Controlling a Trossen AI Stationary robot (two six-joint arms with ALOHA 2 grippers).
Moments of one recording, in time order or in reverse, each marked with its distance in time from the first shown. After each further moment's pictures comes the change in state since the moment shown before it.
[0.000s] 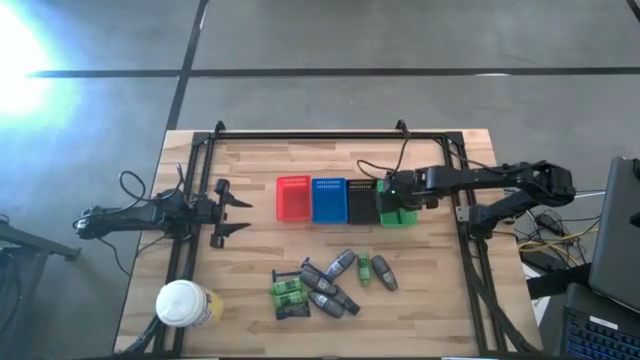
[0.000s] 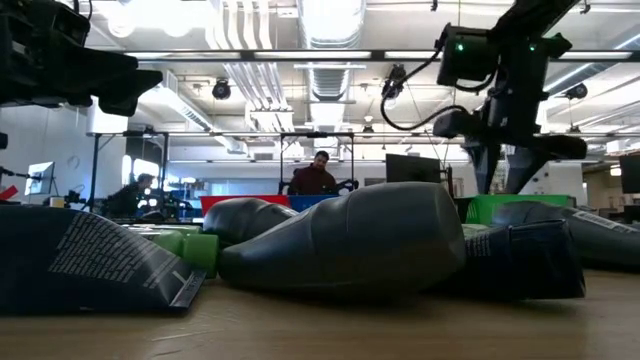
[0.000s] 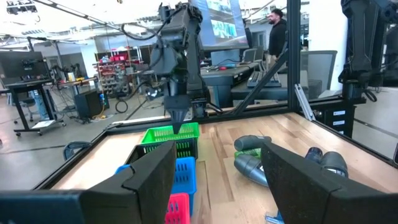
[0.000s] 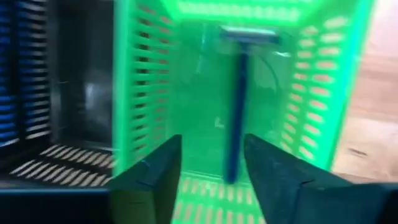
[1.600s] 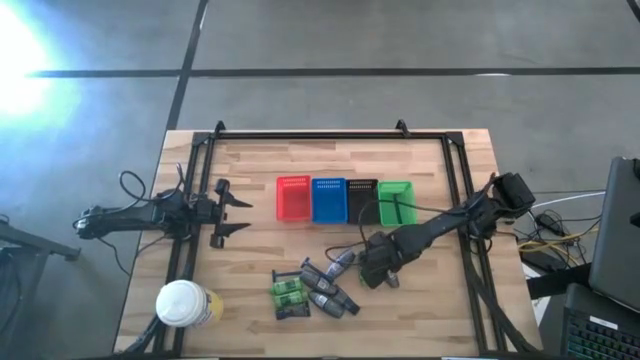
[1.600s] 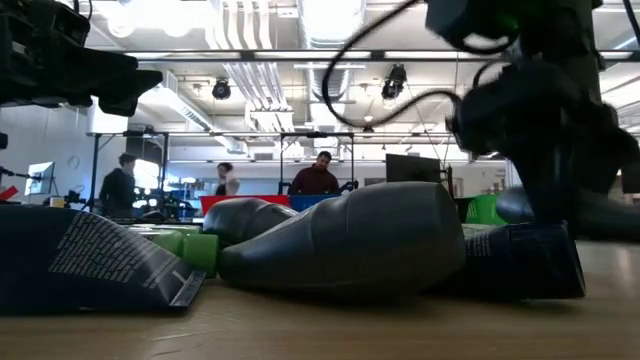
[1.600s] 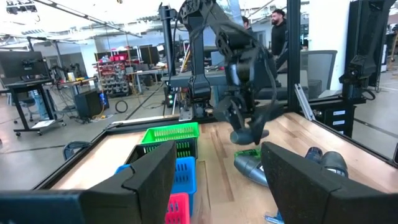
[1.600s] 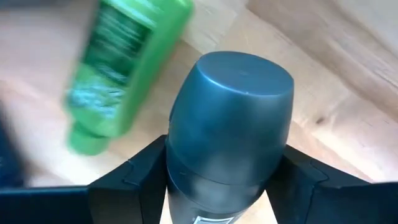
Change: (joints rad) left arm 0.000 0.000 0.000 0.000 0.000 0.000; right arm 0.539 0.397 0.243 0.021 -0.167 0.098
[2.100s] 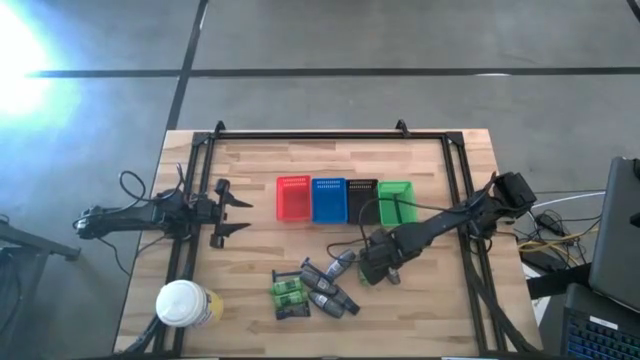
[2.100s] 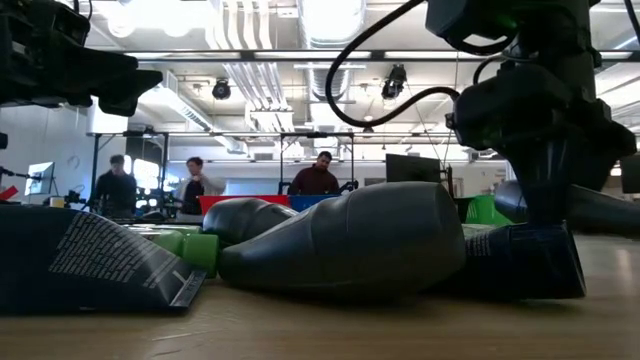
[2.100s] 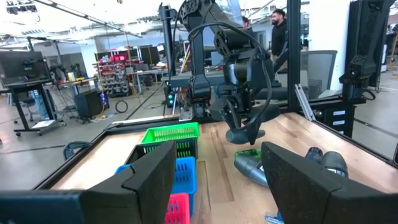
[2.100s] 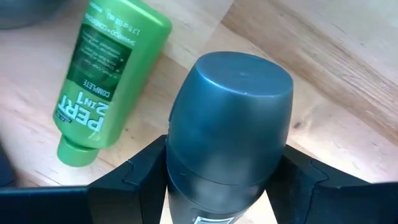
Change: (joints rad) left arm 0.000 0.000 0.000 0.000 0.000 0.000; right arm -0.010 -0.008 -0.001 -0.036 0.026 0.012
